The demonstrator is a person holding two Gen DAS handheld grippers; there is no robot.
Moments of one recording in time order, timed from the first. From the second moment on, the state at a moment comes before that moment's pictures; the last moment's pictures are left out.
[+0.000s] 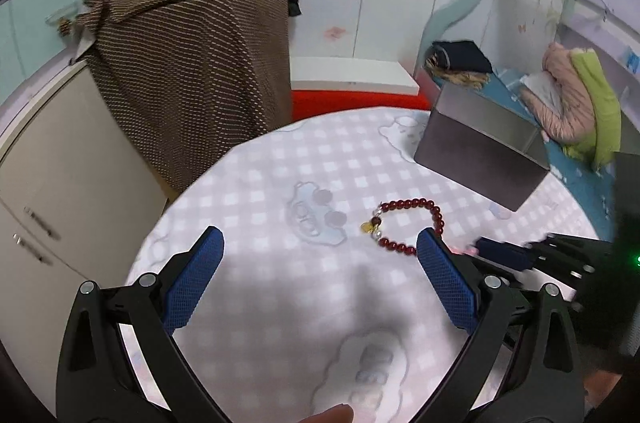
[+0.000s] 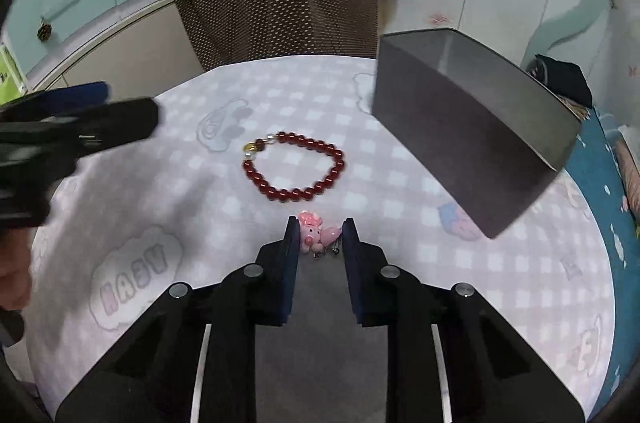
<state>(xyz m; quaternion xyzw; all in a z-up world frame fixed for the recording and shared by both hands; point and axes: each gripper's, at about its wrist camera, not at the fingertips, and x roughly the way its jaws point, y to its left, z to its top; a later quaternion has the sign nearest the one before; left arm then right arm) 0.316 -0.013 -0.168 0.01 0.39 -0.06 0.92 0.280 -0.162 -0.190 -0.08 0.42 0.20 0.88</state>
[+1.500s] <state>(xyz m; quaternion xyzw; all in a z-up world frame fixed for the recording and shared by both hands) 0.311 -0.013 -0.181 0.01 0.42 -0.12 0.90 0.271 -0.169 -0.198 -0.10 0.43 0.20 0.88</state>
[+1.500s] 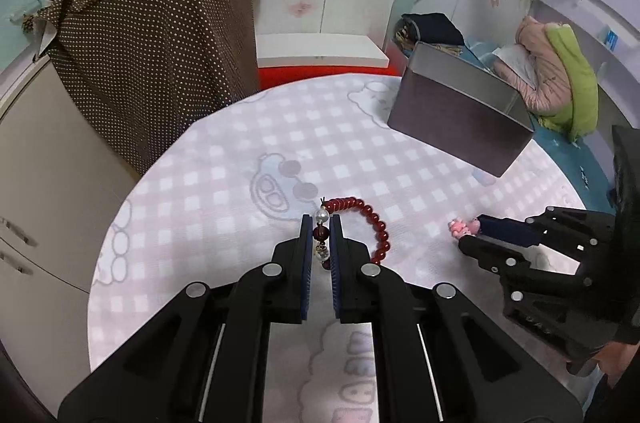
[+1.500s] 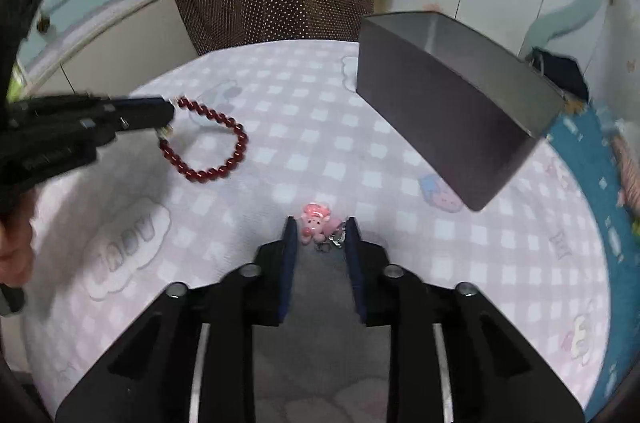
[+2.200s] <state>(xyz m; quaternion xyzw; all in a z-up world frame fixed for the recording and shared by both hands) 0.298 -0.010 -0.130 0.01 0.37 -0.13 0.92 0.257 -0.183 -0.161 -0.08 0.41 0.21 0.89</state>
